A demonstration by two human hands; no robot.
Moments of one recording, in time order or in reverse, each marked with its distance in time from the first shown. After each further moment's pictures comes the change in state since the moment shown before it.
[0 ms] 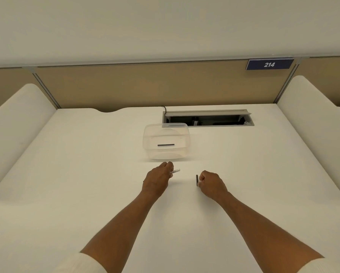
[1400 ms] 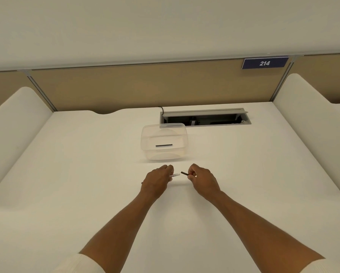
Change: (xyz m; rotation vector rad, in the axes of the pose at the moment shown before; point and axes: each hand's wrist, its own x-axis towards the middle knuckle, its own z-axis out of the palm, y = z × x) left_hand 0.000 0.001 -0.001 0.060 -0.074 0.070; right_hand -0.018 -0.031 -0.003 0.092 0.094 -0.236
